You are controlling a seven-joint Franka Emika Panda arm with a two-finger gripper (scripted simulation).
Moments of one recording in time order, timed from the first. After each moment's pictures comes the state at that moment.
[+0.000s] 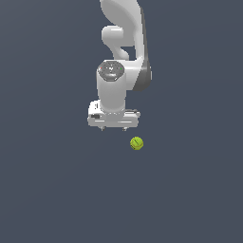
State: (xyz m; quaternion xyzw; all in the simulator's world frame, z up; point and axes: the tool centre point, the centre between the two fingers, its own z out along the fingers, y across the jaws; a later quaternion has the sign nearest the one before) arm -0.015 -0.035 0.155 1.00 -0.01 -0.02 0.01
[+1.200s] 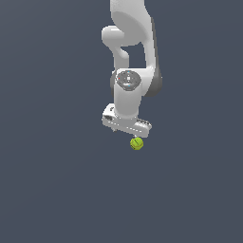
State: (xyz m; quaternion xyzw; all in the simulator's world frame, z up) arm -0.008 0.016 0.127 0.98 -0.17 -0.01 0.01
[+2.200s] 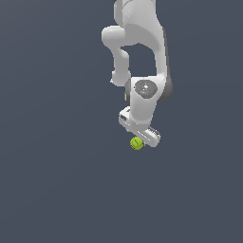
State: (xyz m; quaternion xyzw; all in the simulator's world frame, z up) arm -0.007 0.073 0.096 0.93 -0.36 0.00 0.00
